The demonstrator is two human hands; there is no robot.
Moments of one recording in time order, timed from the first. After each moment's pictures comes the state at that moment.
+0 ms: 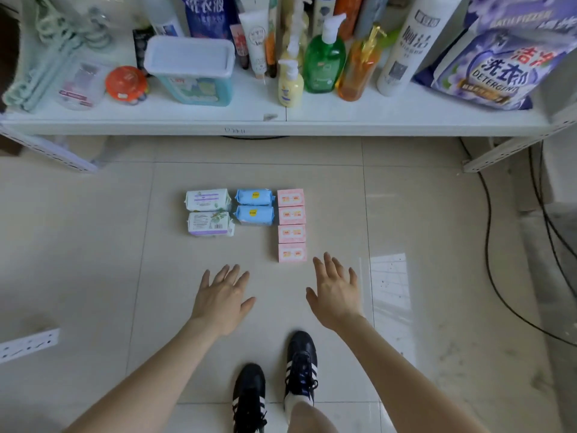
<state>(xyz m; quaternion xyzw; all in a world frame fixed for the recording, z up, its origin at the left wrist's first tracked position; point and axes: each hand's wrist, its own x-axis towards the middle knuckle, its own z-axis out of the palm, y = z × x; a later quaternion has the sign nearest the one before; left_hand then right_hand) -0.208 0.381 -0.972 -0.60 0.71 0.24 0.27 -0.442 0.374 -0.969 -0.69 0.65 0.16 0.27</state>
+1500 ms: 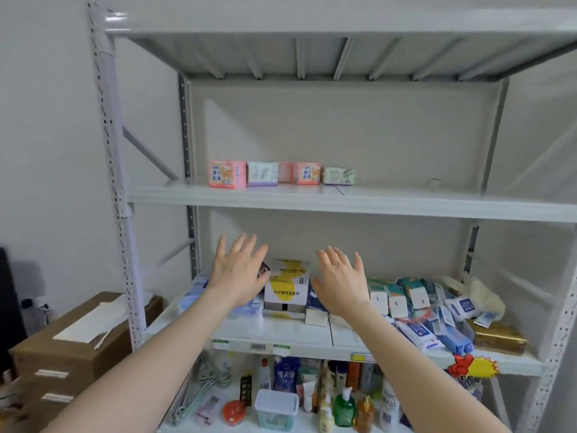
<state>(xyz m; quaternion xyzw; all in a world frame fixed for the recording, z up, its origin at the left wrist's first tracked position) -0.090 0.329 -0.185 -0.64 0.71 -0.28 -0.11 -0.311 0.302 -0.206 -0.78 0.56 -0.22 -0.19</state>
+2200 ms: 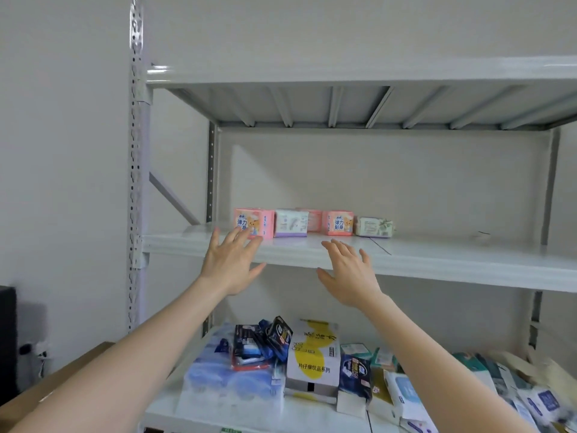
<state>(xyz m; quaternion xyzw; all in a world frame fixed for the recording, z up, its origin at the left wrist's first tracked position) 0.015 0.214 -0.085 -0.64 0.66 -0.34 -0.17 -0.234 0.173 -0.095 -0.80 0.49 -0.30 -0.17</state>
